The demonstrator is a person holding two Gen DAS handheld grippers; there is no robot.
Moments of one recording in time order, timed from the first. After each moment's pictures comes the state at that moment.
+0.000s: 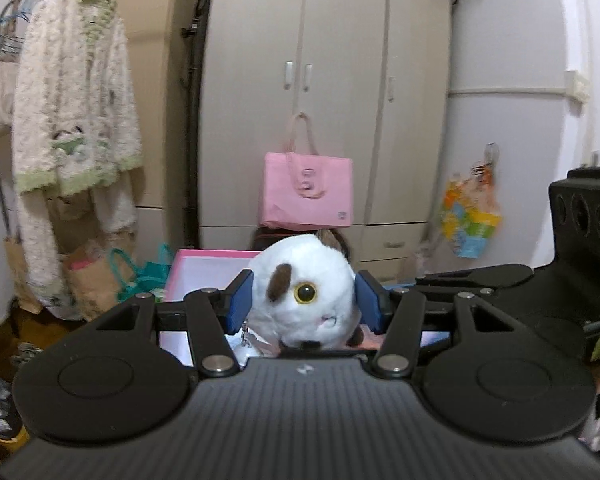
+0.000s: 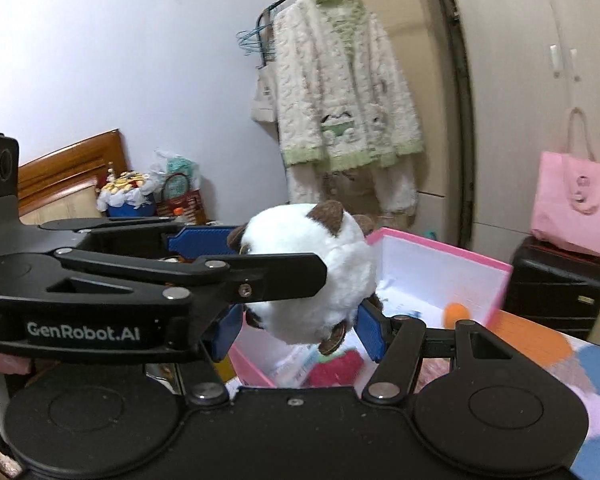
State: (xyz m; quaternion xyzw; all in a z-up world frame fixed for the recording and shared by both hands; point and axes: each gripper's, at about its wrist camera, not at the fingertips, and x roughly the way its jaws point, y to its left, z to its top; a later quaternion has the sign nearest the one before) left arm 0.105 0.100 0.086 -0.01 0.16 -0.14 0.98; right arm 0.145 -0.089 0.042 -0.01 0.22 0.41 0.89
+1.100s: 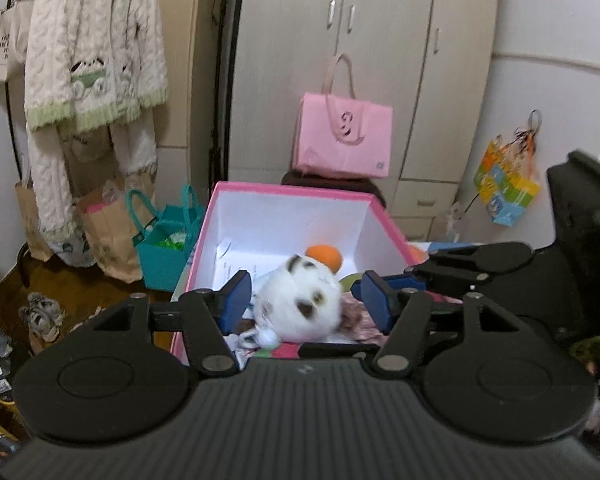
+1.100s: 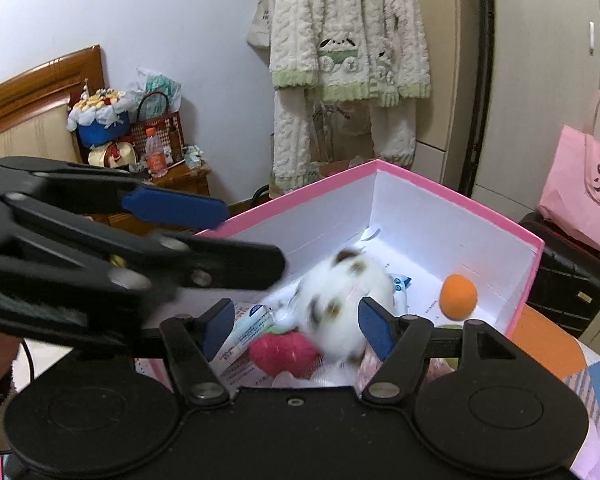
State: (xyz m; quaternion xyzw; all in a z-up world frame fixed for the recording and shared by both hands) left arm 0.153 0.132 0.041 -0.04 0.24 -0.12 0.96; right arm 0.207 -0.048 -0.010 -0.10 0.28 0.38 0.87
